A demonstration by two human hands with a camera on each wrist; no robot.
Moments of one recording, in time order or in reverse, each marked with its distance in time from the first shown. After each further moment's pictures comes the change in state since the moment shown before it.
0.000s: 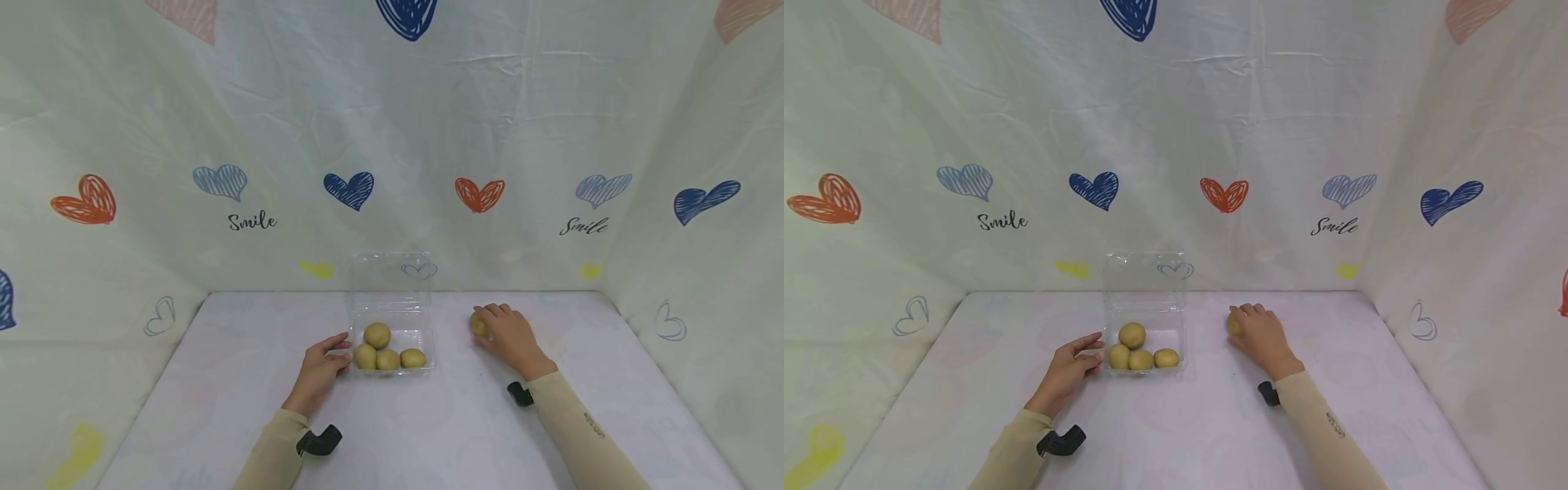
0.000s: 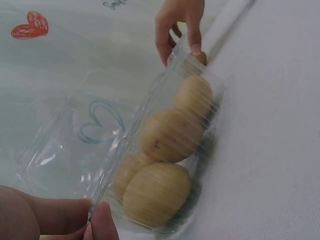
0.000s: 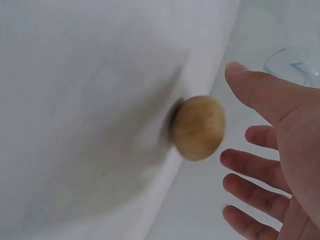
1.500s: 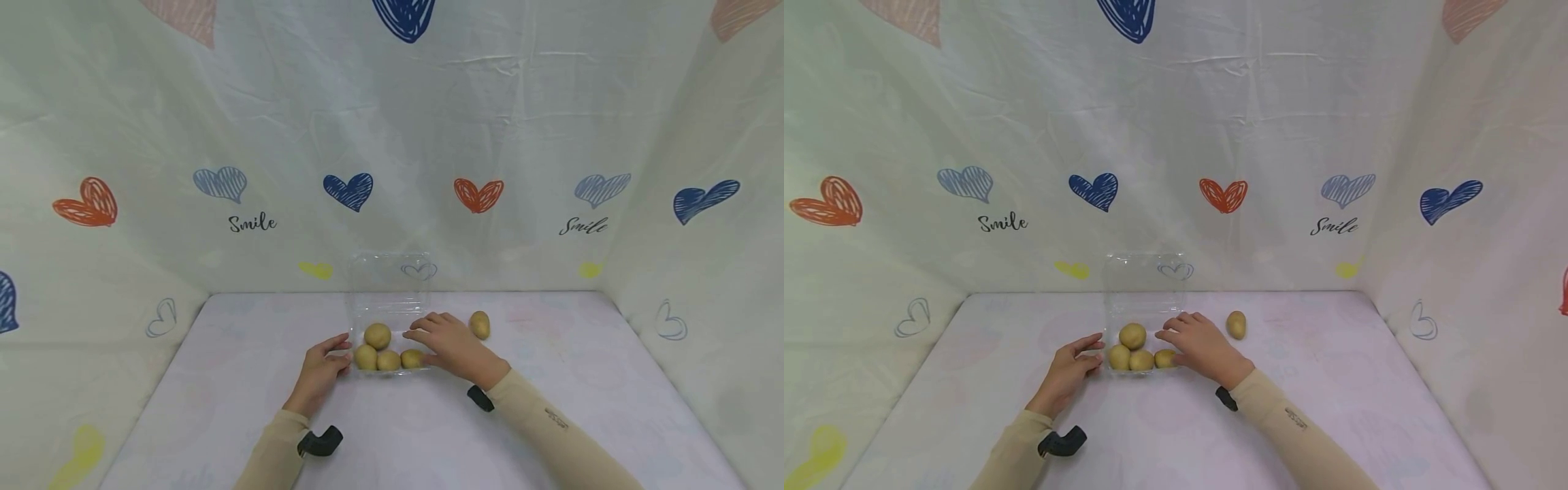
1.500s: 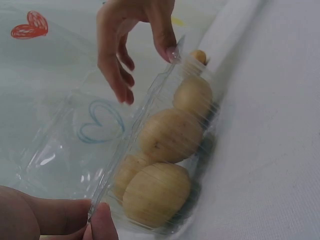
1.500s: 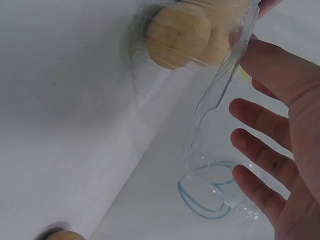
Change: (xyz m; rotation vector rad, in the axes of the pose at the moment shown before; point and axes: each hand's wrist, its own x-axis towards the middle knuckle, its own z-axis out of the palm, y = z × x) left_hand 0.000 0.001 0.000 -0.013 -0.002 0.025; right_hand 0.033 -0.098 -0.021 -0.004 -0.059 -0.468
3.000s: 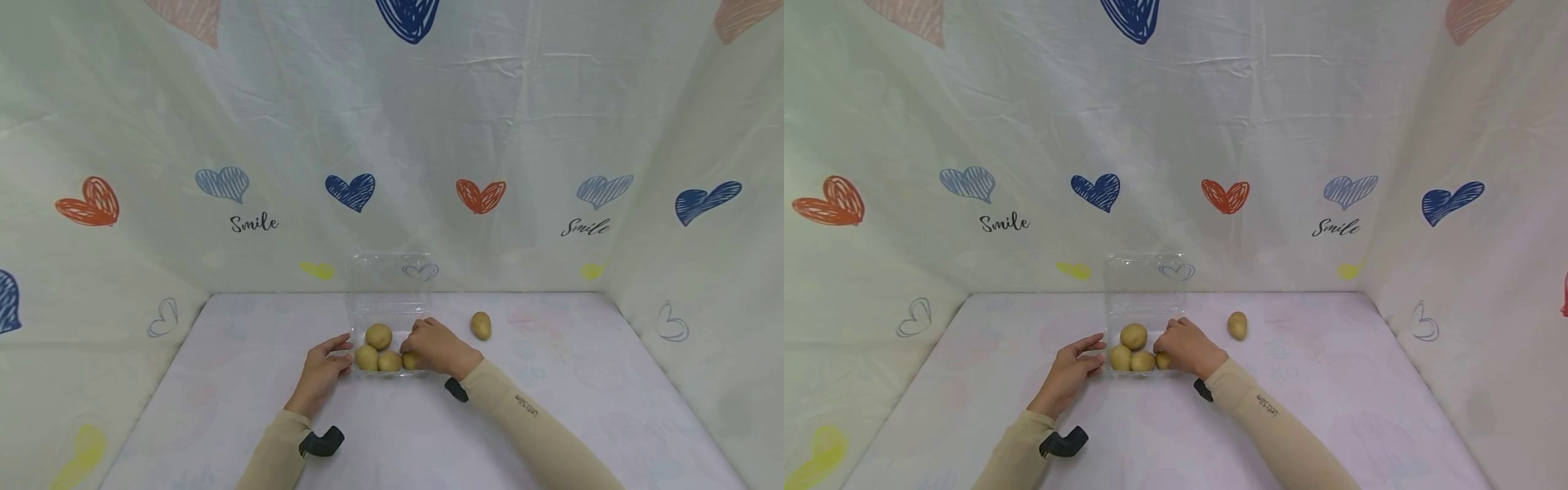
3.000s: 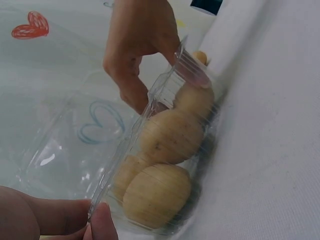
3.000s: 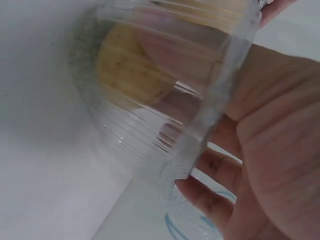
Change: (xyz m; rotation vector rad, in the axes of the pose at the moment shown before) left_hand 0.000 -0.001 -0.001 0.001 -0.002 -0.002; right_hand 0.030 -0.015 0.005 0.054 -0.187 0.007
